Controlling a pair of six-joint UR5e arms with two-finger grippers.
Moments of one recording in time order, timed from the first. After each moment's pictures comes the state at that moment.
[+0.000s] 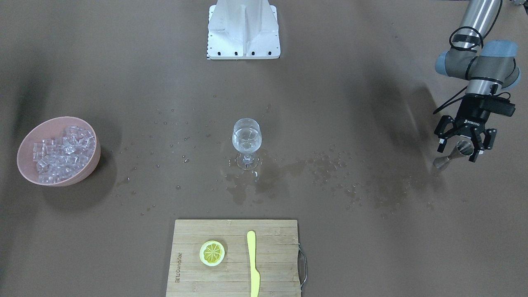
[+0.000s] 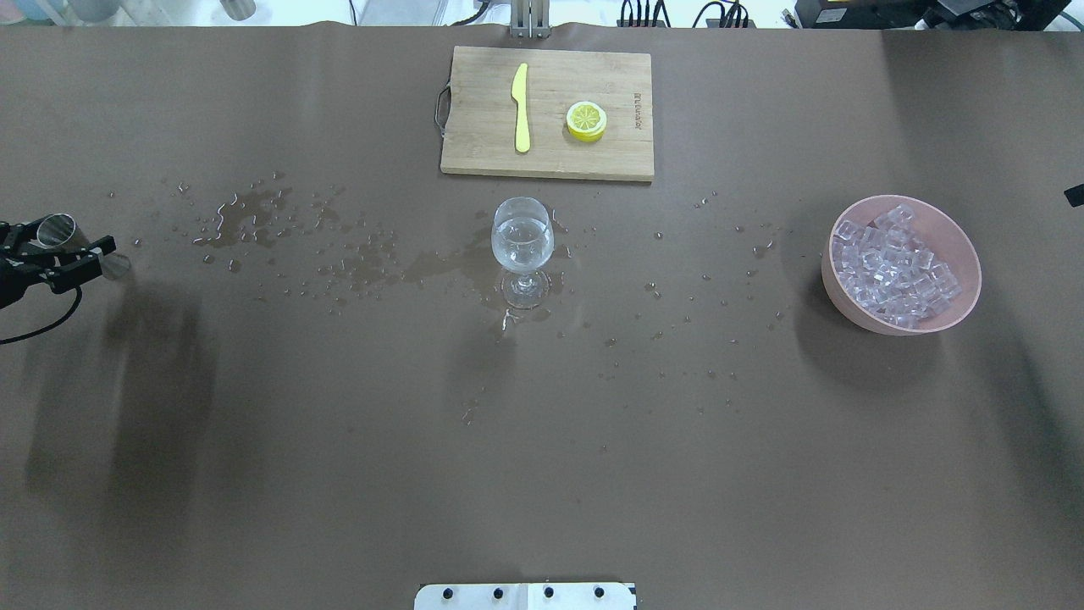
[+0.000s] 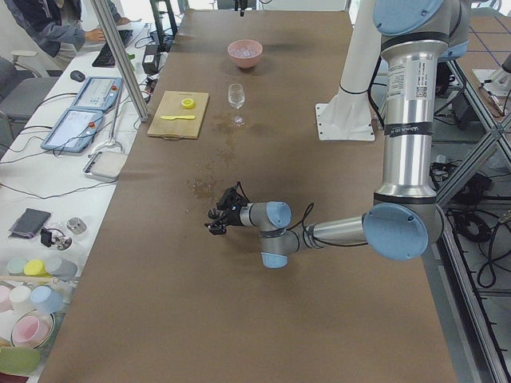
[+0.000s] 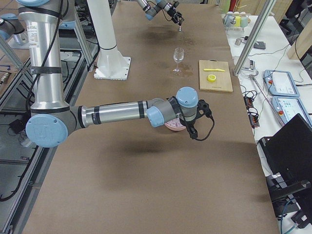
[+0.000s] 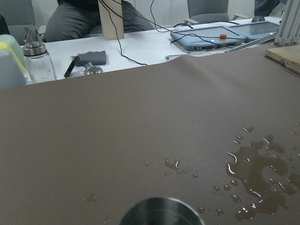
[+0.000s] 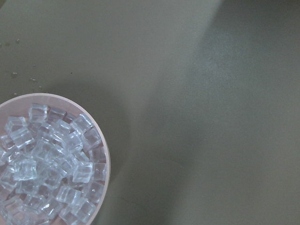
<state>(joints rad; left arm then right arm) -0.82 -1.53 -1.24 -3.34 -1.47 -0.76 1.41 -1.54 1.68 -1.27 2.42 -0.01</state>
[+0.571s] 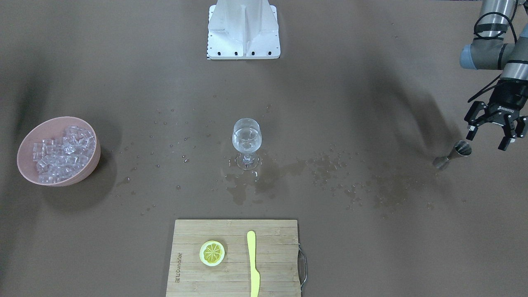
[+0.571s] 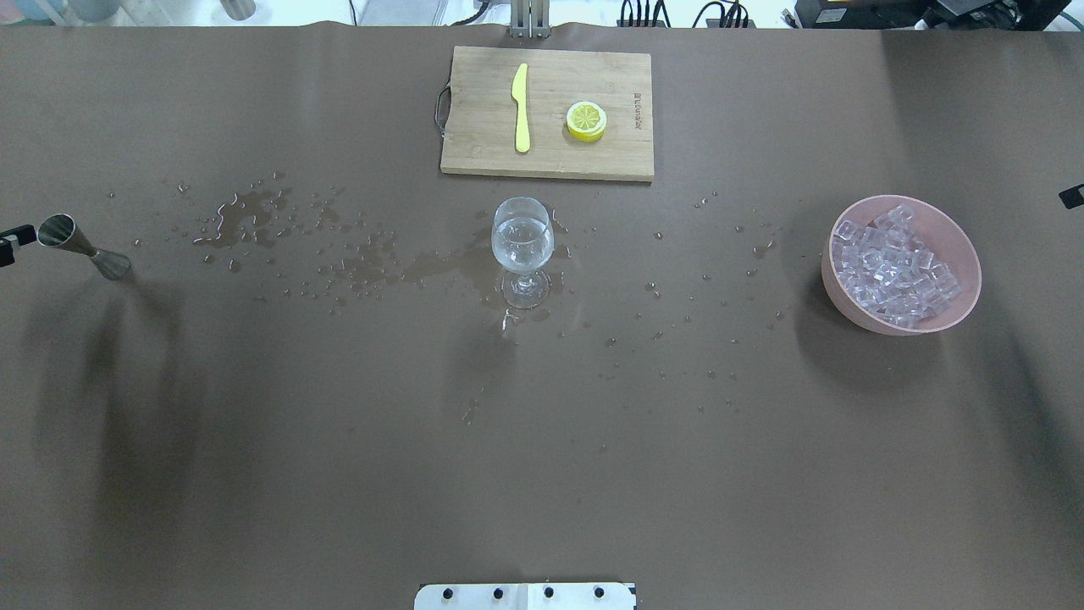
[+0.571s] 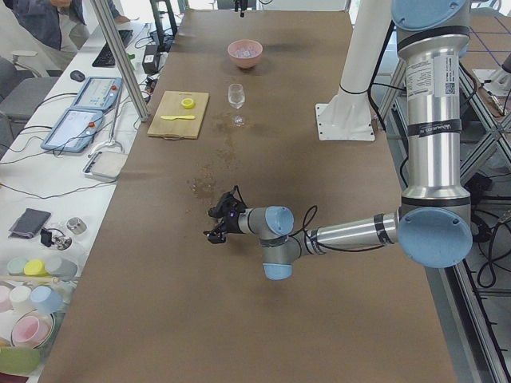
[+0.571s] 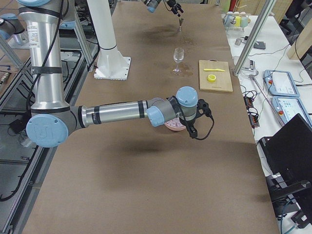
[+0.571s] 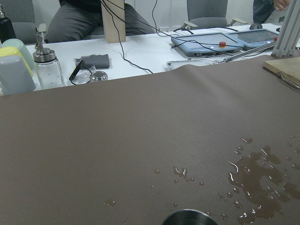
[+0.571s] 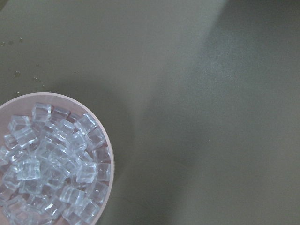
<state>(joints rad) -1.04 -1.44 -1.36 -3.24 -1.77 -0.76 1.40 -1.54 1.69 -1.27 2.42 -0.01</state>
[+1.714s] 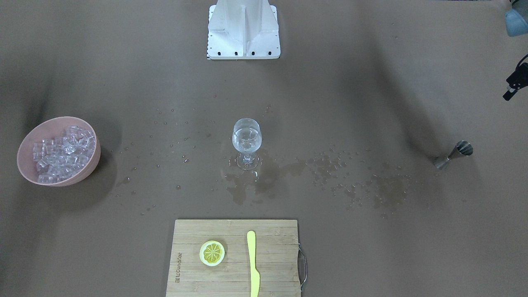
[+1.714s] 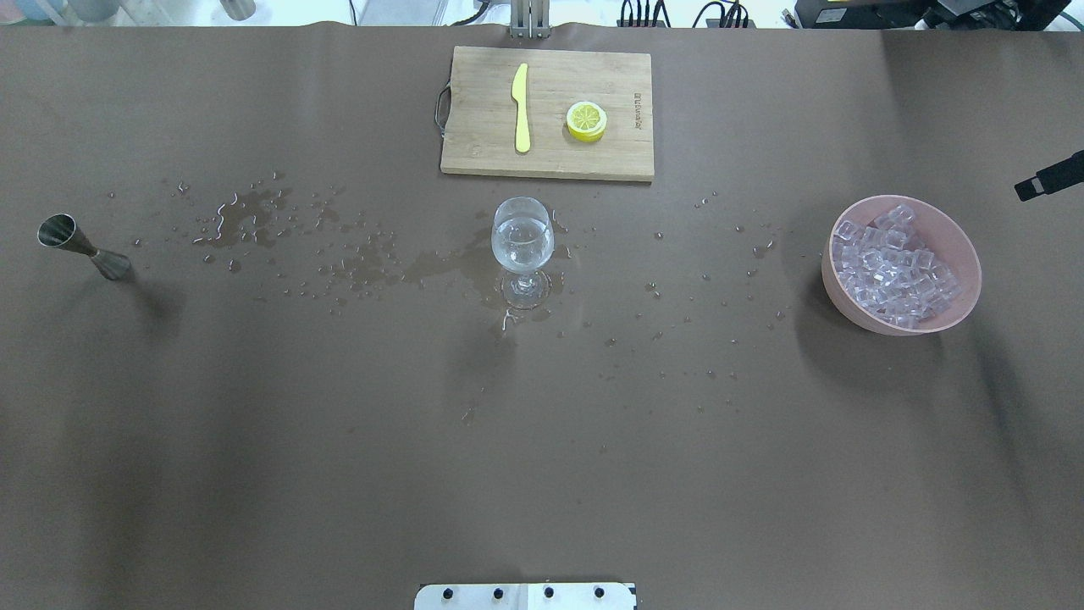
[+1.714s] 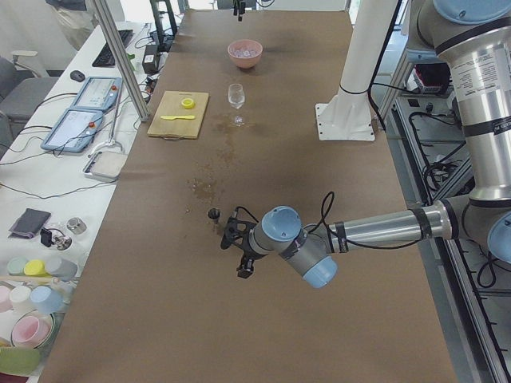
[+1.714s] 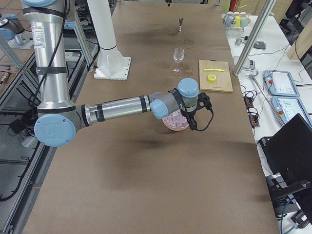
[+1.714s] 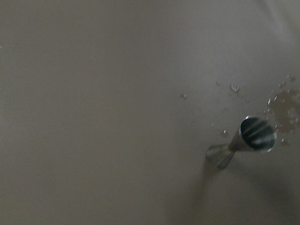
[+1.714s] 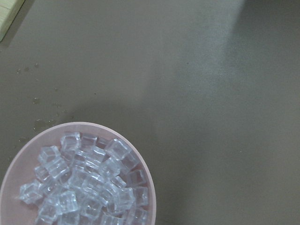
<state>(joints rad) -1.39 -1.26 -1.60 -2.46 -2.32 -0.36 1.32 -1.51 1.75 -1.27 2.38 0.22</state>
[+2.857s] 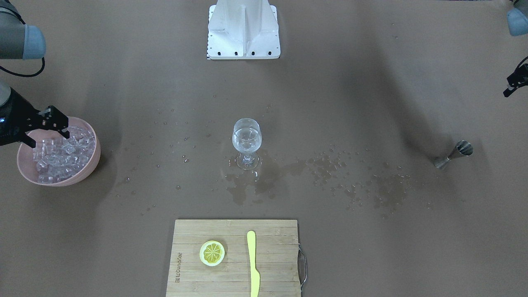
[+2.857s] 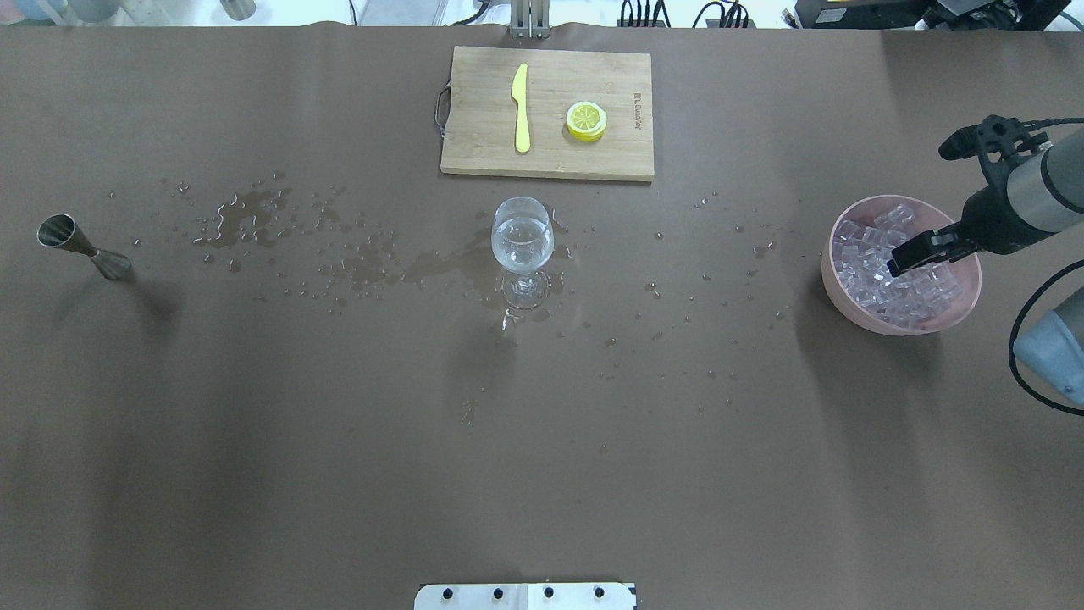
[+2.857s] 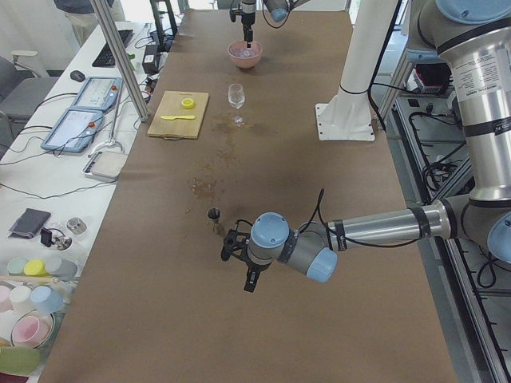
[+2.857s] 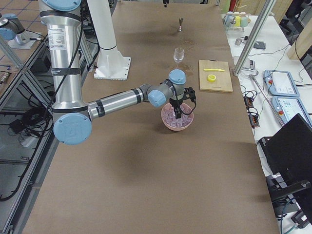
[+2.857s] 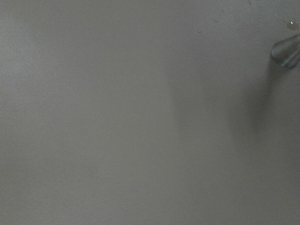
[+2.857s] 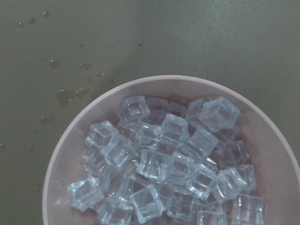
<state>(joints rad) -1.40 -1.27 -1.62 -2.23 -2.36 -0.19 1.01 -1.52 1.80 -1.26 2.21 0.53</state>
